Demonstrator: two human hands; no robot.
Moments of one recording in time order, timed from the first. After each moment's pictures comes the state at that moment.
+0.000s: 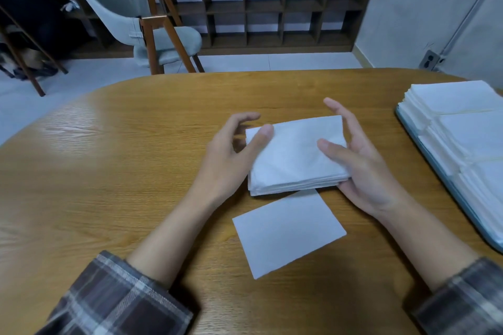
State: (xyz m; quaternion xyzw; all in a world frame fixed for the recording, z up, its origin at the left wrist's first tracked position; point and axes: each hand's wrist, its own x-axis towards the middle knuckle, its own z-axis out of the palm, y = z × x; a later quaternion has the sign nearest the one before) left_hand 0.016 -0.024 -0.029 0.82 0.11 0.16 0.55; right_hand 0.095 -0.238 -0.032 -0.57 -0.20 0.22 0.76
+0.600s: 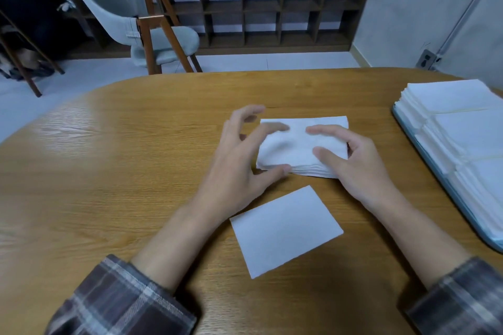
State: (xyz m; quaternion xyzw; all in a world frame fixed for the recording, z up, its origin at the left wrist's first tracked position) left_hand 0.013 -0.028 -0.042 0.92 -0.08 0.23 0.31; right_hand 0.108 -0.242 -0.047 -0.78 -0.25 0.02 0.57
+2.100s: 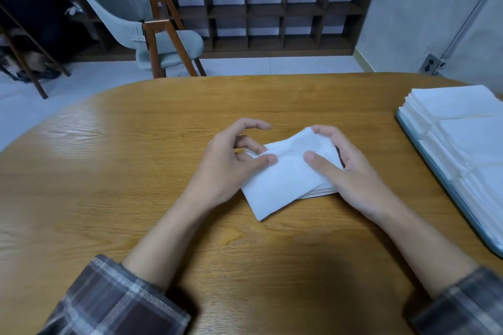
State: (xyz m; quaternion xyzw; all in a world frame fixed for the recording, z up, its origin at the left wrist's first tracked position) left_hand 0.018 -0.012 -0.030 0.81 0.04 0.13 0.58; right_hand 0.093 -0.235 -0.038 -0.74 -0.26 0.15 0.61
